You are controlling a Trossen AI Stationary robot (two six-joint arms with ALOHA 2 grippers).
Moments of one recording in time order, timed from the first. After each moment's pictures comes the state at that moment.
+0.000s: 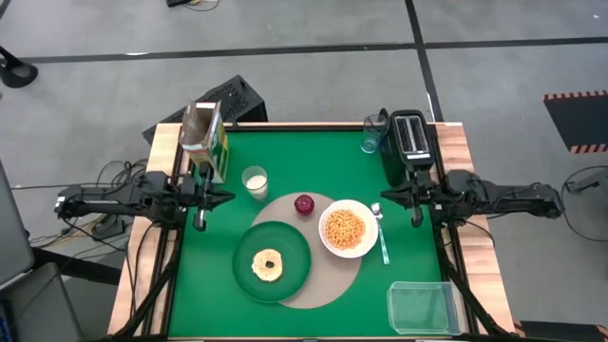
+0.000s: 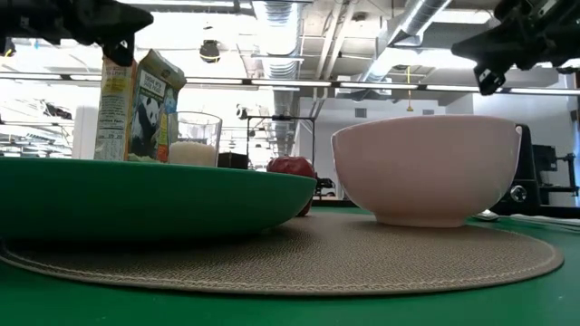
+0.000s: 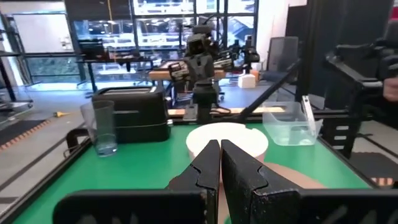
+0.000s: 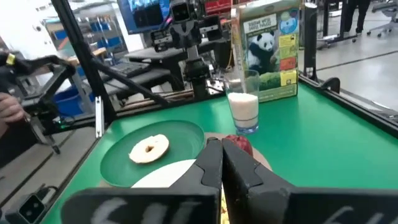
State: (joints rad) left arm 0.00 0.27 0.30 -0.02 0.00 0.02; right arm -0.01 0.27 0.28 -0.06 0.03 0.22
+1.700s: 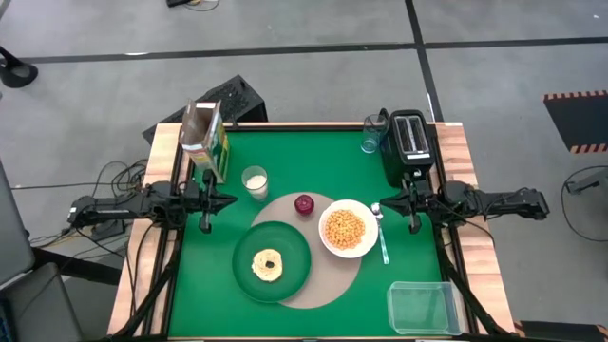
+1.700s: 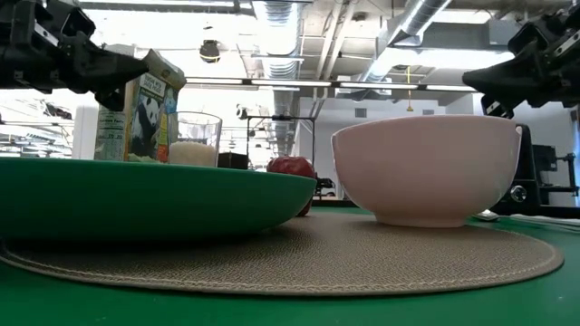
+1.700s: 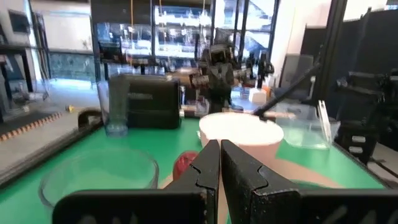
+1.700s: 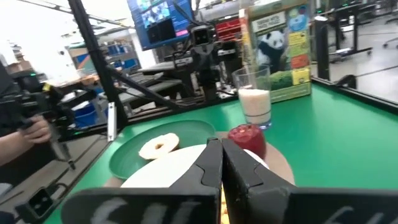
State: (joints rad) left arm 0.04 0.00 0.01 0.06 -0.03 -0.06; right arm 0.05 0.00 0.01 0.03 0.05 0.25
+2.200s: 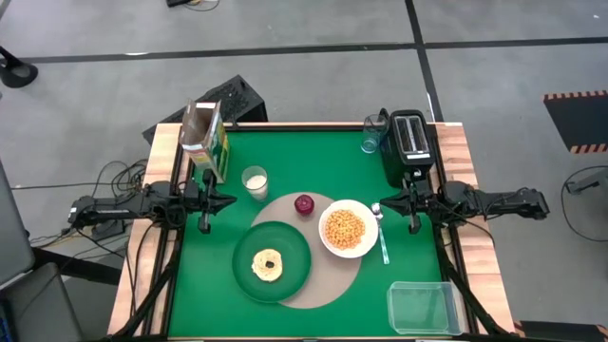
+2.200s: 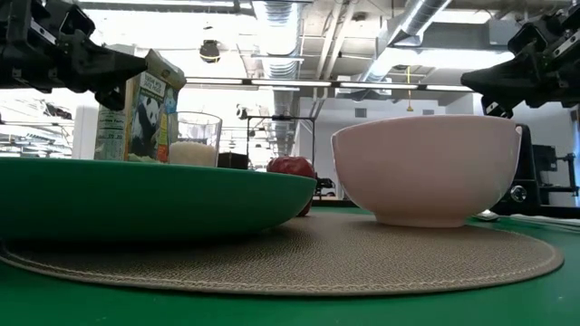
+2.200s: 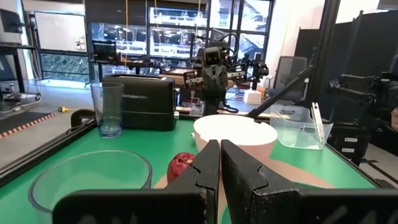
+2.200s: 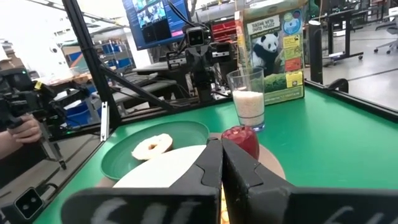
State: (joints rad) left arm 0.04 0.00 0.01 0.06 -0.01 -0.07; right arm 0.04 0.00 0.01 0.02 0.08 0.23
